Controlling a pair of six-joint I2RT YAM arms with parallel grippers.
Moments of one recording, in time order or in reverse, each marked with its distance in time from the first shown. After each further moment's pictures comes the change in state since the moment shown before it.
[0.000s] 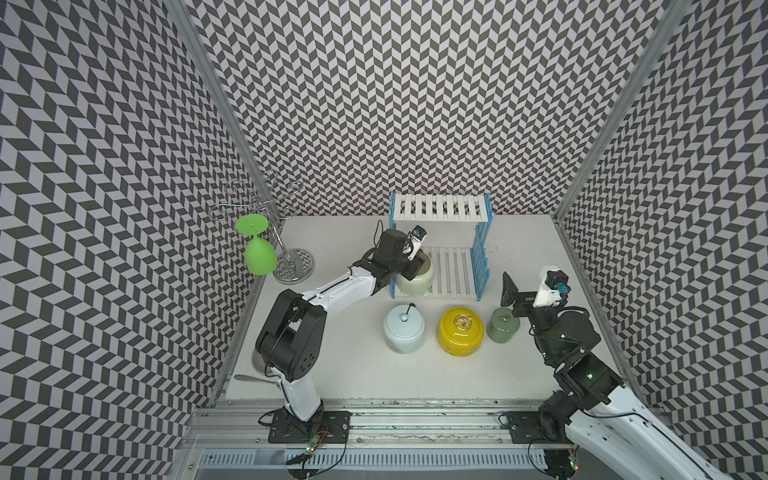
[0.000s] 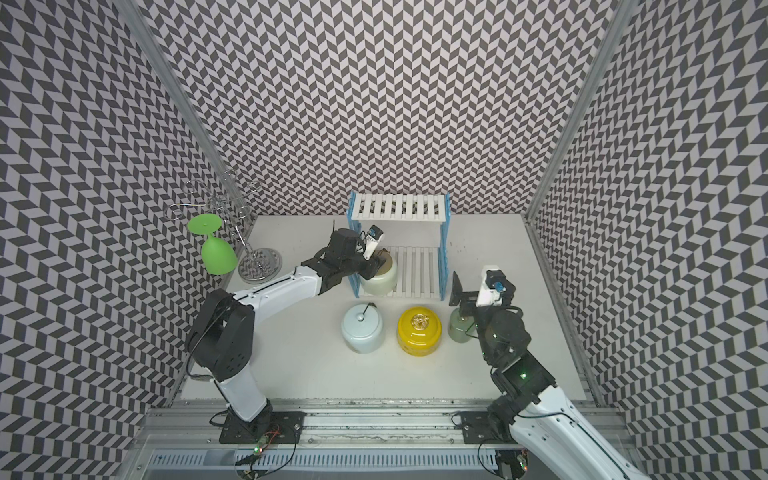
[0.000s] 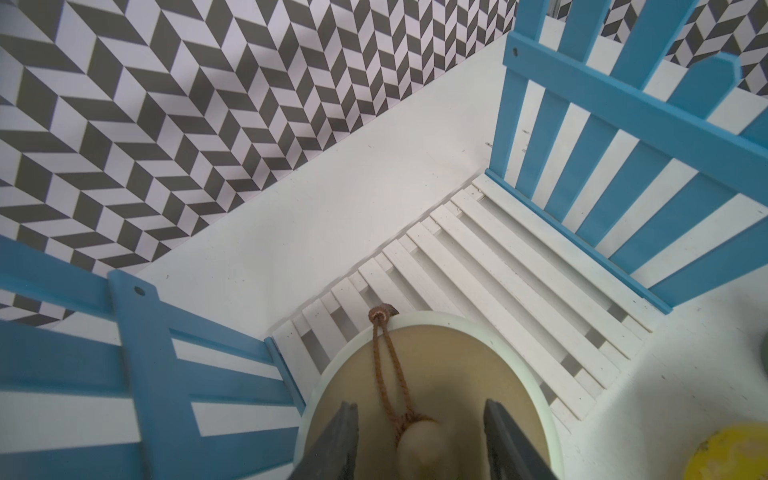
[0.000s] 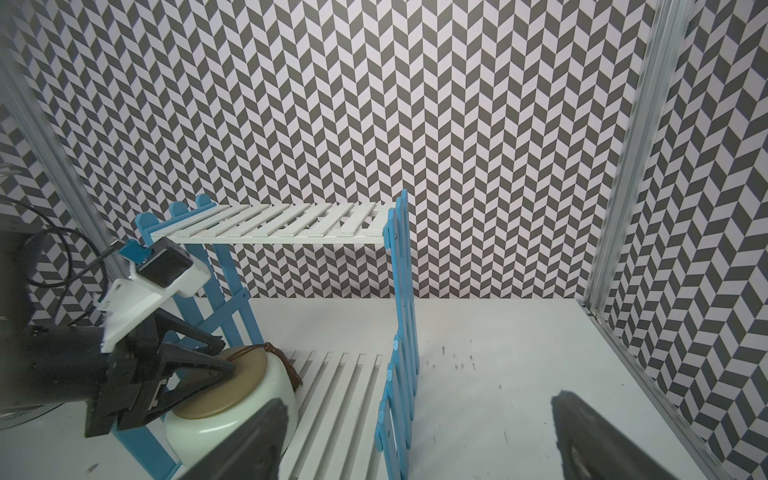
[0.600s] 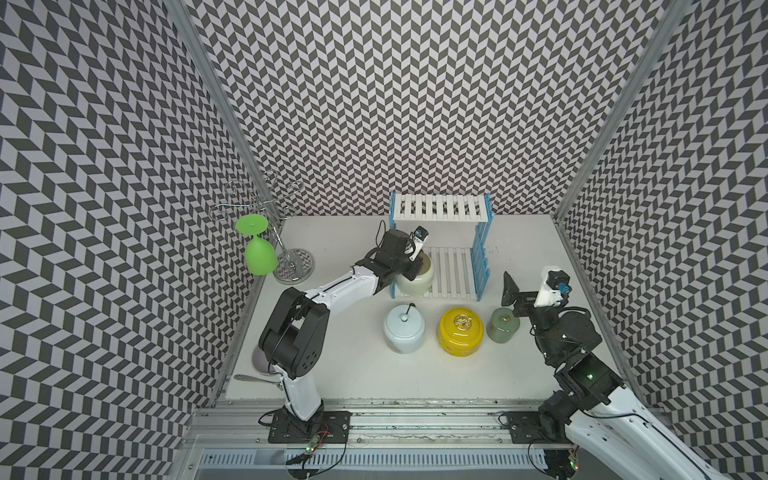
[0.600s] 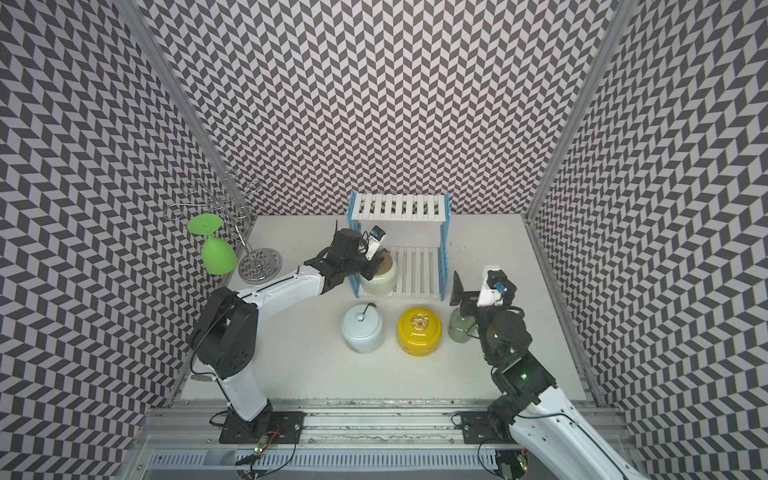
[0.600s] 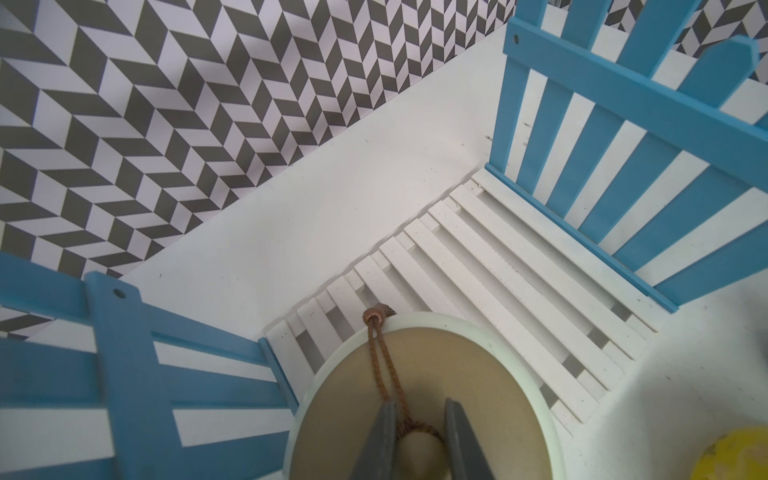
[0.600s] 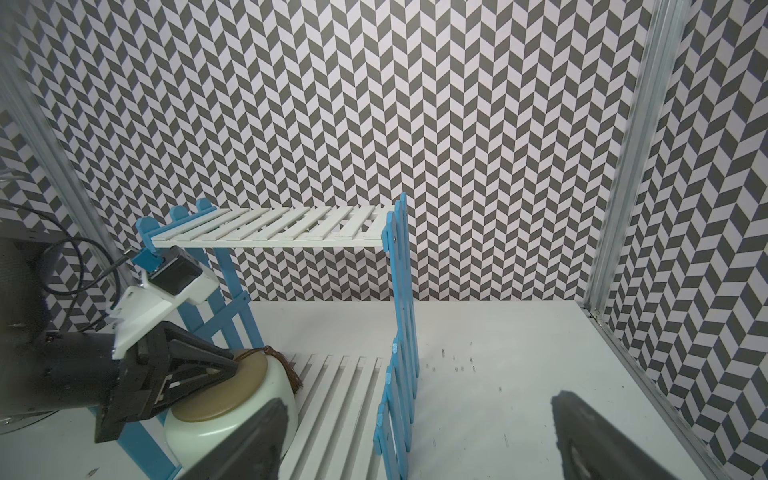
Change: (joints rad) left arm -0.004 0.017 0.018 -0.002 -0.005 0.007; right arm -0.011 -0.008 -0.004 0.008 -0.009 0.000
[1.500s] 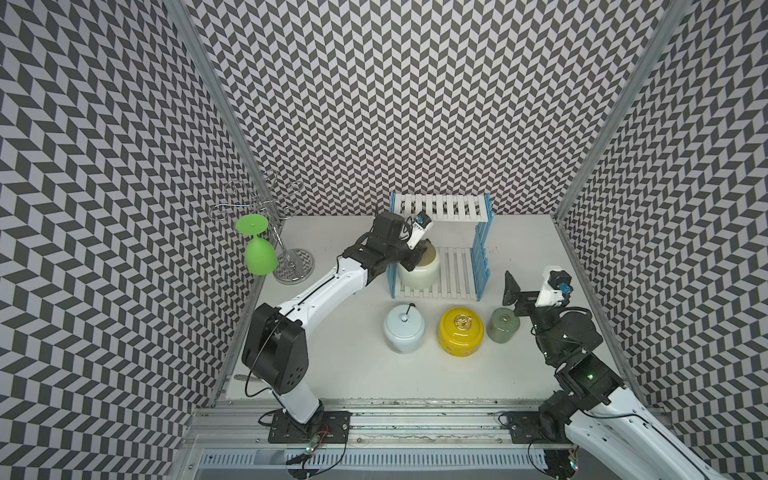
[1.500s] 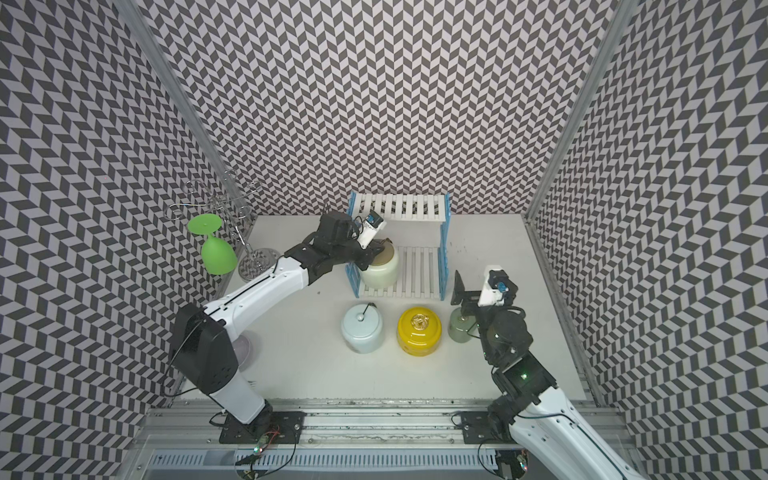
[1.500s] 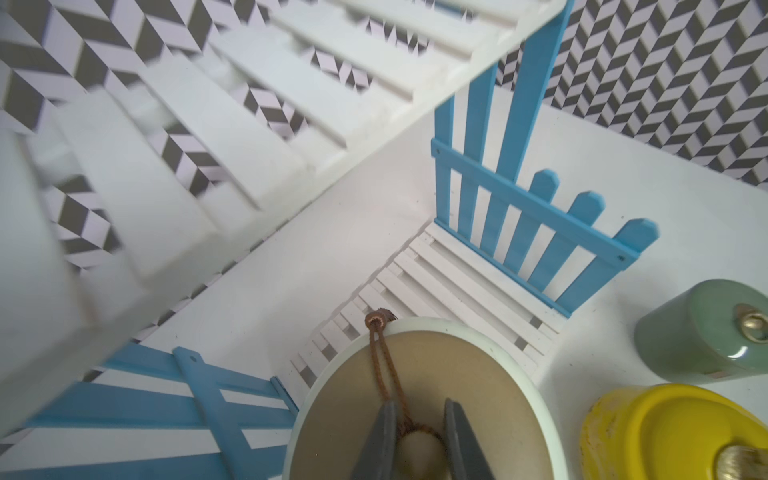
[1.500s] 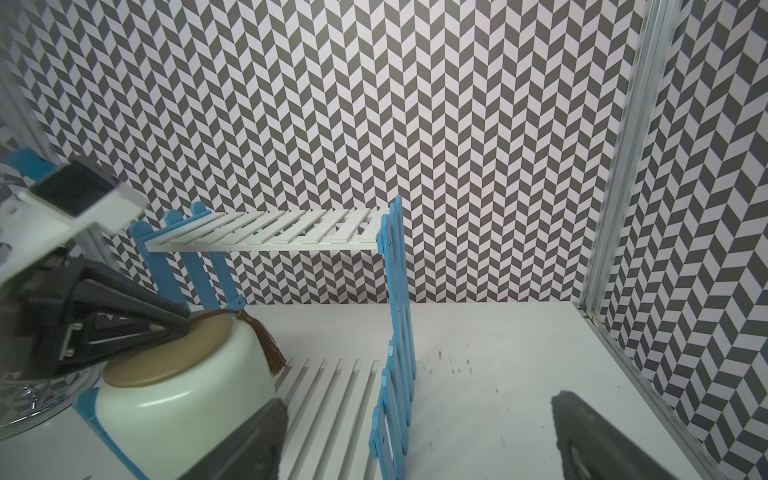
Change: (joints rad) left arm 0.000 -0.153 0.161 -0.234 0.138 0.056; right arm -0.008 0.000 -0.002 0.004 0.001 0.000
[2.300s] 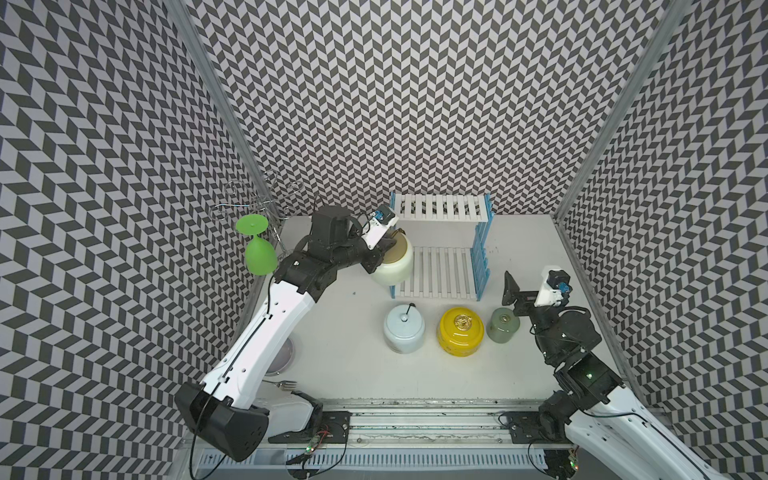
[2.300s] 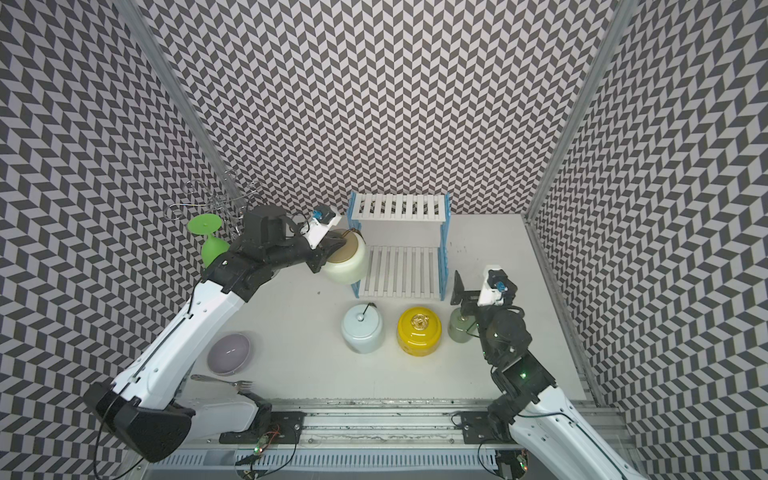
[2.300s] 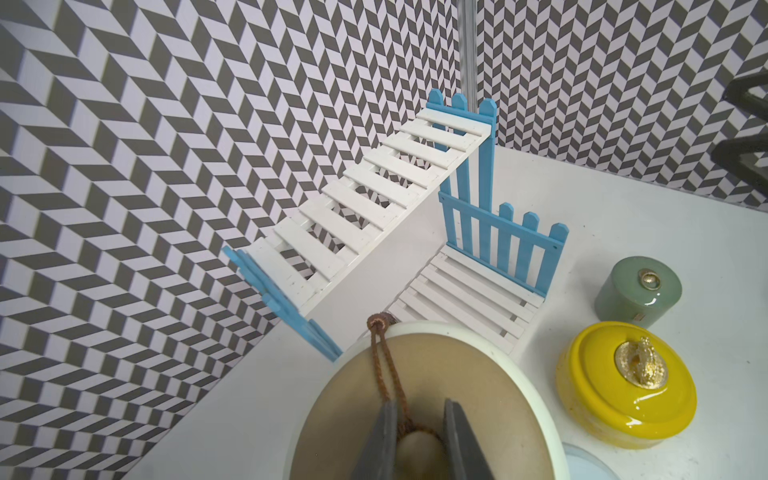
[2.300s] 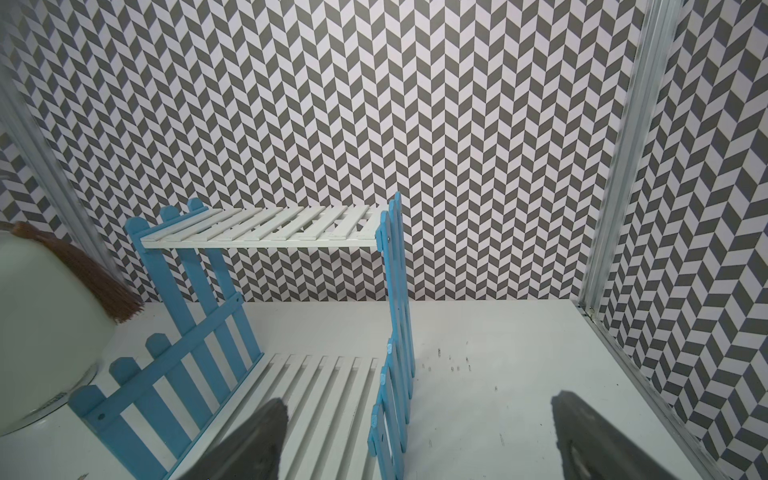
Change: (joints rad) left arm 0.153 -0.390 -0.019 -0.291 0.121 0.185; right arm -0.002 0.008 0.000 0.001 0.001 0.000
